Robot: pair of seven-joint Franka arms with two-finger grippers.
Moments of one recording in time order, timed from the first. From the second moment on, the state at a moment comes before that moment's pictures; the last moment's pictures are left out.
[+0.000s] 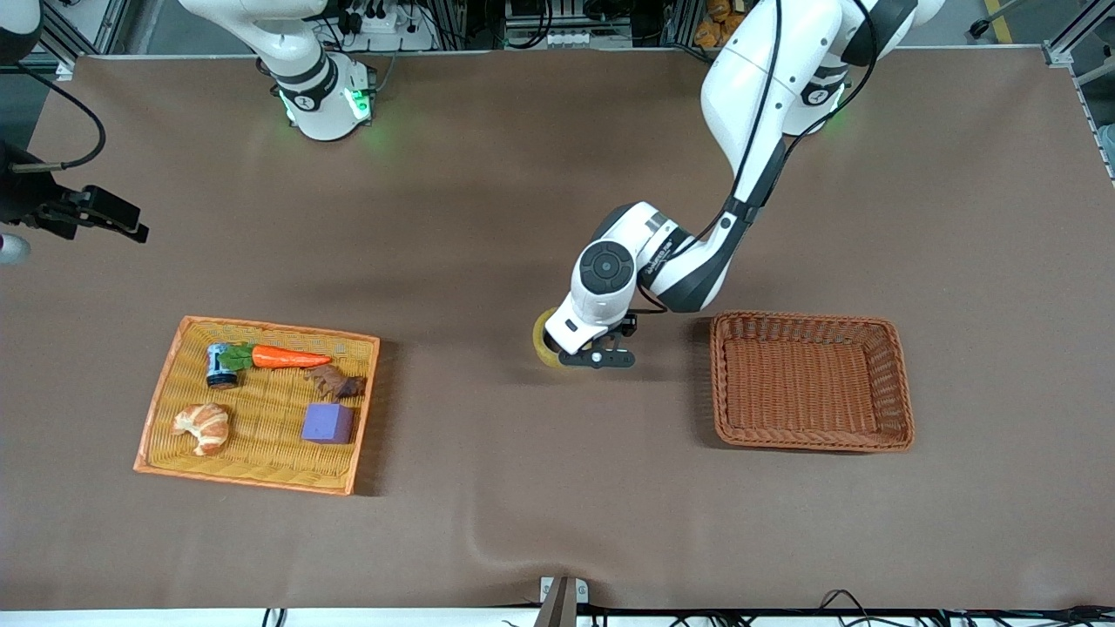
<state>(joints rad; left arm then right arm) -0.63 0.81 -0.10 -1.45 0.01 2.23 -0.66 -0.01 -0.04 -0.05 -1.66 0.01 1.56 0.01</state>
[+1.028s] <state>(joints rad) -0.20 0.42 -0.08 -1.61 0.02 1.96 -0.48 -0.01 -0.06 -0.05 -1.65 0.01 1.55 -0.02</state>
